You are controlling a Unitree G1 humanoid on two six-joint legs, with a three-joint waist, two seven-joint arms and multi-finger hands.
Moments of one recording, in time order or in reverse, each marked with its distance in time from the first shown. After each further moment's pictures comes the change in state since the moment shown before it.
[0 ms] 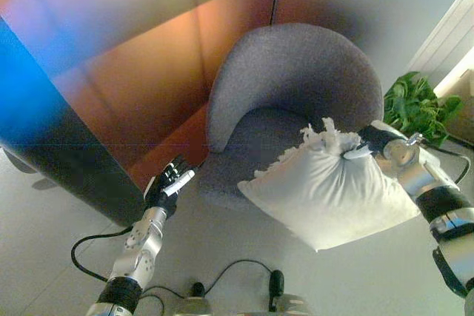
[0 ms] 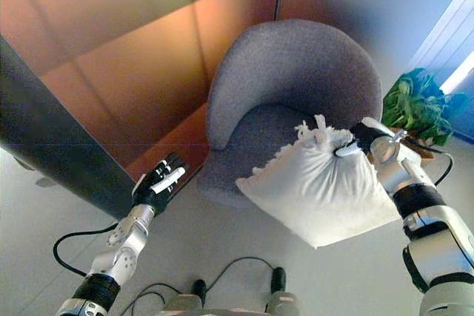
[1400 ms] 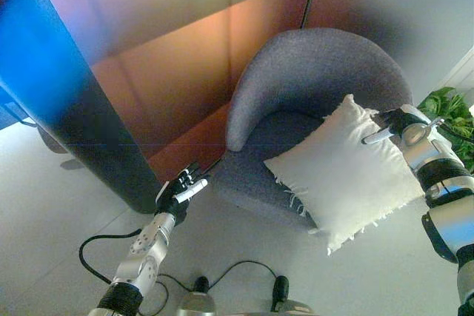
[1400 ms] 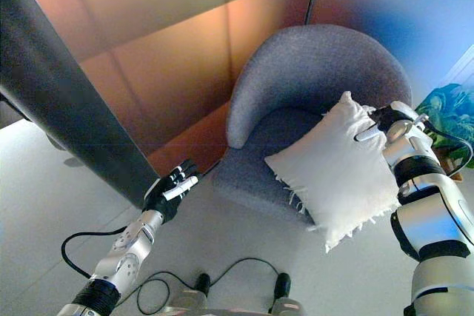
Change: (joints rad) left arm 0.015 0.027 -0.105 -0.050 -0.018 0.021 -0.031; right arm -0.200 0.042 0.072 0.323 0.014 0.011 -0.147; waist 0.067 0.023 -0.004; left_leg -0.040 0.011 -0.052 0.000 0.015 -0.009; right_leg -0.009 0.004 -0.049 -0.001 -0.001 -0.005
